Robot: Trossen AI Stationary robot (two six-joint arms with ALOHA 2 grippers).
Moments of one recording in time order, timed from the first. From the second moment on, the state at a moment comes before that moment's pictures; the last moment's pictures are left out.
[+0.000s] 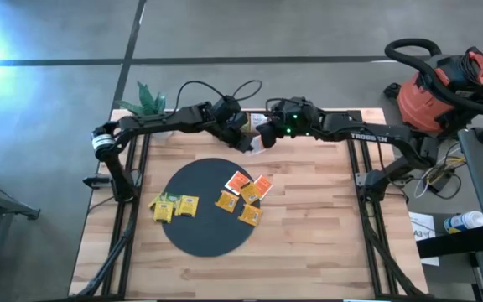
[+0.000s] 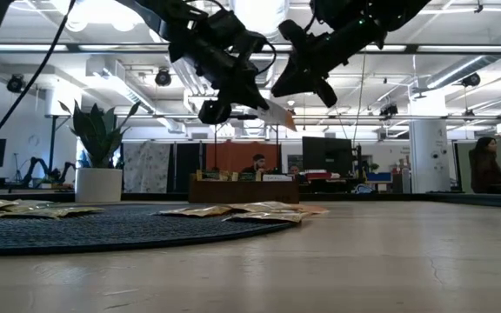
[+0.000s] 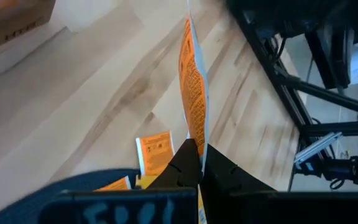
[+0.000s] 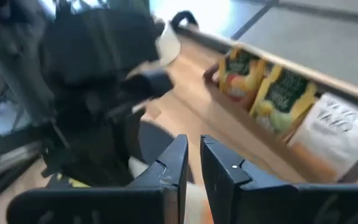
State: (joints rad) left arm 0.42 1.72 1.40 -0.43 0.46 -0.60; right arm -0.40 1.49 1.10 -0.12 -0.07 0.54
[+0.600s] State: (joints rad) left arm 0.42 1.72 1.40 -0.42 0.43 -0.54; right arm -0.38 1.55 1.14 -0.21 -0.09 0.49
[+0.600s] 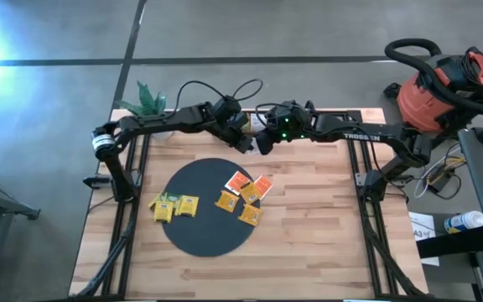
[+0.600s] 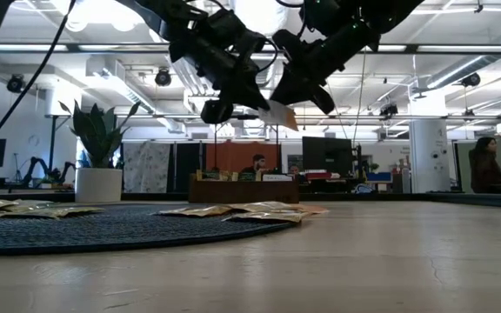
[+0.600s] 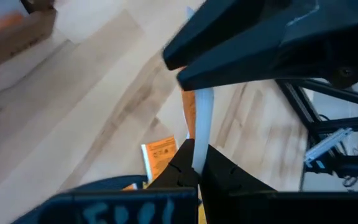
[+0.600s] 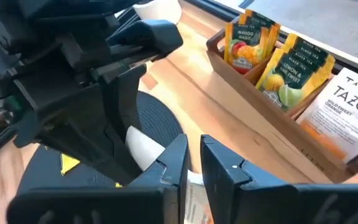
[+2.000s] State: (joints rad) left arm 0.35 1.72 1.21 -0.40 0.37 -0.42; right arm -0.35 1.55 1.08 -0.41 -0.11 0.46
